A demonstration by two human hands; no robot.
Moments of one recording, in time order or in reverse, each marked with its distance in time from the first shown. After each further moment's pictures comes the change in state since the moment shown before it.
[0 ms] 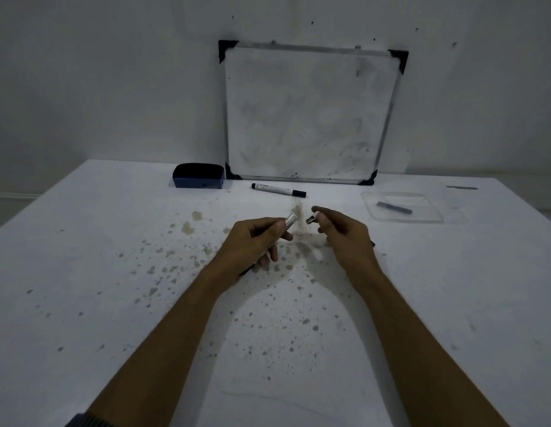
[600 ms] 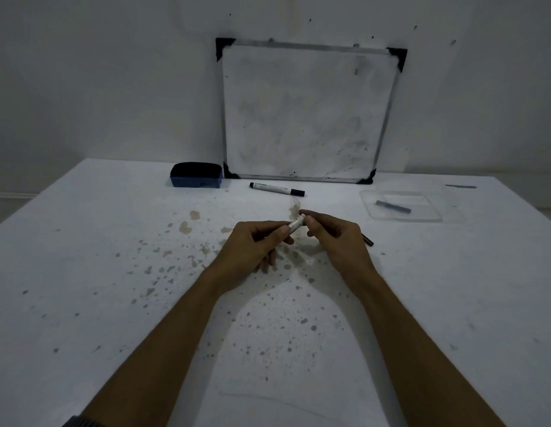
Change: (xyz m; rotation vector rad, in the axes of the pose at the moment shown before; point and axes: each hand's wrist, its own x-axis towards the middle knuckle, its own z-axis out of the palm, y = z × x) left_hand -0.004 -0.004 0.004 0.074 -0.010 0.087; right_hand -0.008 -0.007 0.005 0.090 -0.097 -0.034
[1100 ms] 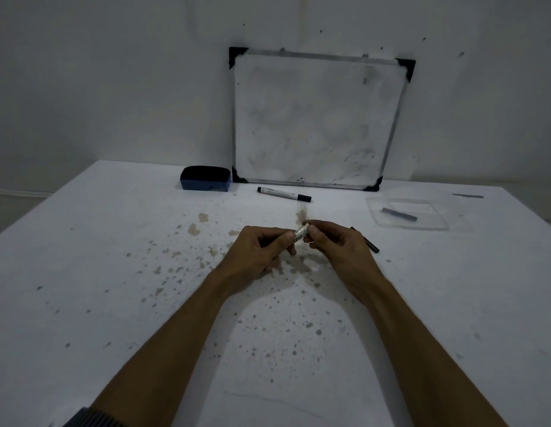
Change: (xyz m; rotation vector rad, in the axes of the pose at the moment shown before) left_hand 0.000 -0.010 -0.005 -0.062 -0.063 0.052; right_hand -0.003 -0.002 -0.002 0.079 -0.113 0.037
